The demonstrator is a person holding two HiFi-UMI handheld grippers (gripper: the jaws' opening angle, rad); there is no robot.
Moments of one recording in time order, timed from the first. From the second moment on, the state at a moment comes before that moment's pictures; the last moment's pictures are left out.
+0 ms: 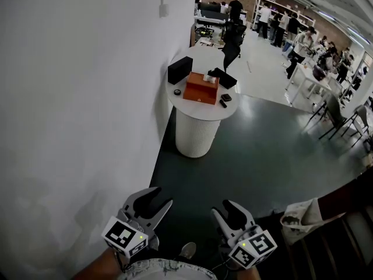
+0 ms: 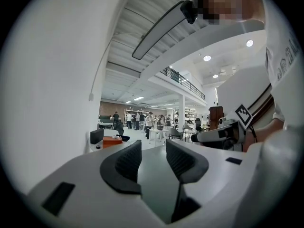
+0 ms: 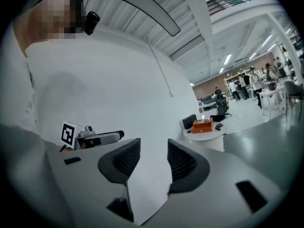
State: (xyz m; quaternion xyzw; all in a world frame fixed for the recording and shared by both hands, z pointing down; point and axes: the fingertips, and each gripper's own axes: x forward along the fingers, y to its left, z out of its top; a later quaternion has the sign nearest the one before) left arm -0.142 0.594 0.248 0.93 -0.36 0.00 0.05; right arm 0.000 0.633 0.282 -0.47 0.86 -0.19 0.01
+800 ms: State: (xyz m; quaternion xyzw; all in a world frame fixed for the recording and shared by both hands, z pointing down) left arm -0.105 0.596 0.247 0.92 -0.39 -0.01 0.05; right arm 0.044 0.635 0.286 -0.45 0.87 -0.18 0.01
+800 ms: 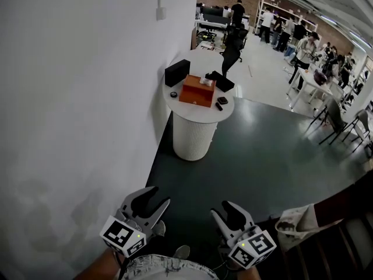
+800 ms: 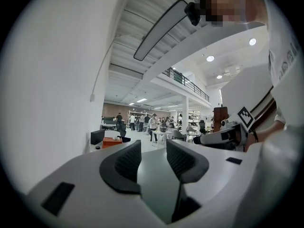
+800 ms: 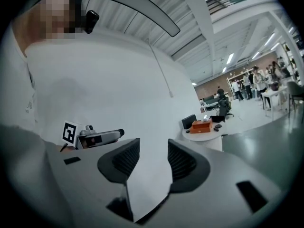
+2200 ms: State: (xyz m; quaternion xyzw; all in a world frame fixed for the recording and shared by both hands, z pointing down) left arm -0.123 0.282 0.263 0.93 -0.35 -0.01 0.08; right arm 0.014 0.340 0.298 -0.48 0.85 -0.21 -0.01
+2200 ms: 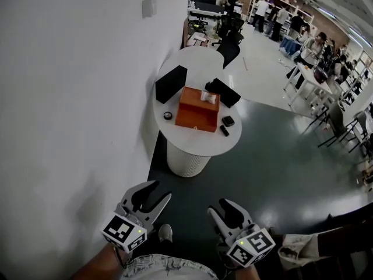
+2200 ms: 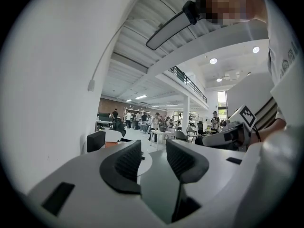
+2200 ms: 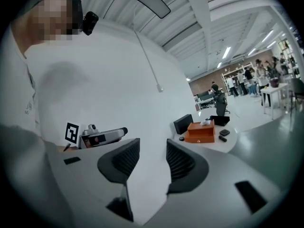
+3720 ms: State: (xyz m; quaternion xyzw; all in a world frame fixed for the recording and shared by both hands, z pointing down) left arm -0.067 0.023 0.297 0.92 -0.39 0.02 0.10; right arm 0.075 0.062 0.330 -0.44 0.87 -0.23 -0.03
